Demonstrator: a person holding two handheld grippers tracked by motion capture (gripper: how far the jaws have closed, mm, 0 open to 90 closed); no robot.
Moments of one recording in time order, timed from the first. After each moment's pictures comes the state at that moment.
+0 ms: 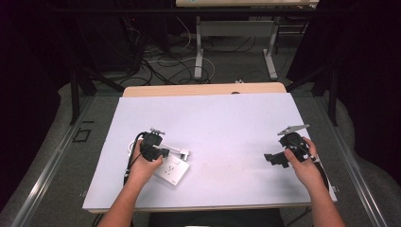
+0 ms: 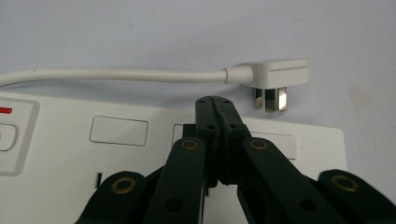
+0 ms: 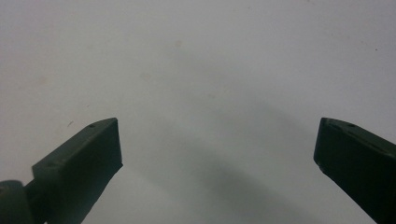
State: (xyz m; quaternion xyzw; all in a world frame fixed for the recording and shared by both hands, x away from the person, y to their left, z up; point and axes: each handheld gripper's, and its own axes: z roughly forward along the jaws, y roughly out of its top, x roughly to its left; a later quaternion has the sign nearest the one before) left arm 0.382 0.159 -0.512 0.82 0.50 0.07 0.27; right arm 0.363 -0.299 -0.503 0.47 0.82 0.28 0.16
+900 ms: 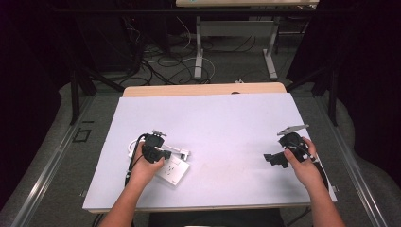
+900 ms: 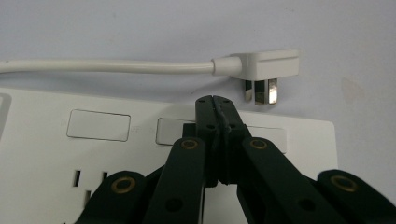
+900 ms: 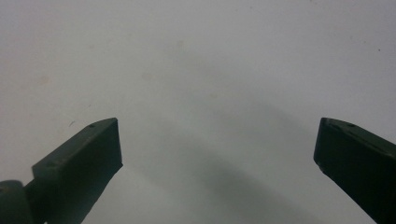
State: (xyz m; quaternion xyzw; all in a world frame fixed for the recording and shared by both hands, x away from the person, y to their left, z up) left arm 0.380 0.155 -0.517 0.82 0.50 0.06 0.27; right arm 0.363 -0.297 -0.504 0.47 0.82 0.28 0.16
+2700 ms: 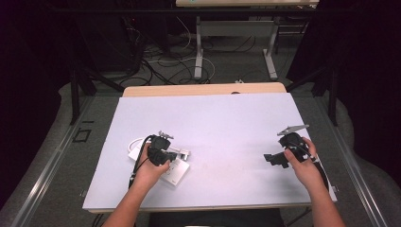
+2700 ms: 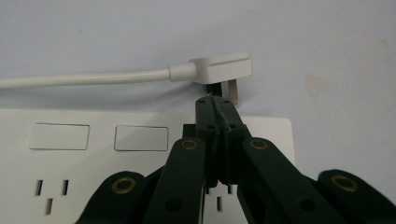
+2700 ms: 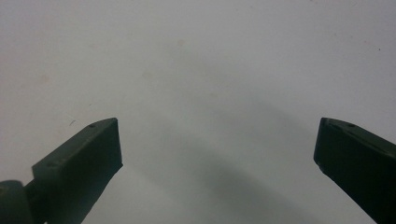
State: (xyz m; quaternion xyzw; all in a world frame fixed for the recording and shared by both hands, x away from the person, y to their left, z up) left arm 0.366 0.134 -0.508 0.84 0.47 0.07 0.27; right arm 0.363 -0.298 -0.503 0.47 0.82 0.28 0.16
